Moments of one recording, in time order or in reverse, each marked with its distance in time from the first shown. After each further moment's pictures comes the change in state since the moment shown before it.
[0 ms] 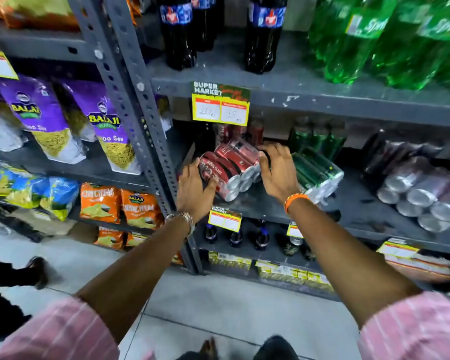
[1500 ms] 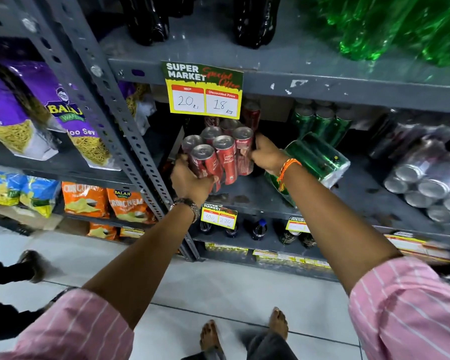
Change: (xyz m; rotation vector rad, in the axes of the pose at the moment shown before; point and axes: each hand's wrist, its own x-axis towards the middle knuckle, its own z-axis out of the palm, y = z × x) left_hand 0.052 -0.005 0.047 -0.293 0.180 -0.283; right_hand 0.073 0.039 0.064 0.563 -0.473 0.397
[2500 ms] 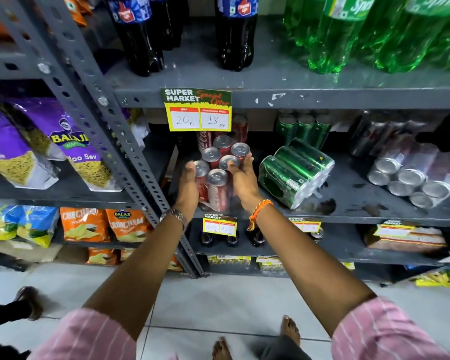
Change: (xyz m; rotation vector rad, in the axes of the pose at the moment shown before) left_hand 0.002 0.010 -0.017 -0.438 -0.439 -0.119; right_hand -0.051 -0.011 0.072 0.499 0.335 0.122
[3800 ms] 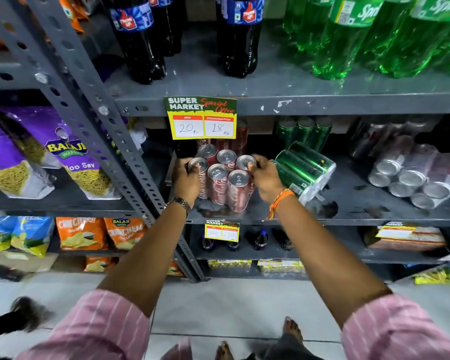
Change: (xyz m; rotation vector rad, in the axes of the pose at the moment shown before) left_hand 0.067 -0.006 -0.005 0.329 0.197 0.165; right_hand 0.027 -0.014 -0.038 -0.053 0.113 -0.040
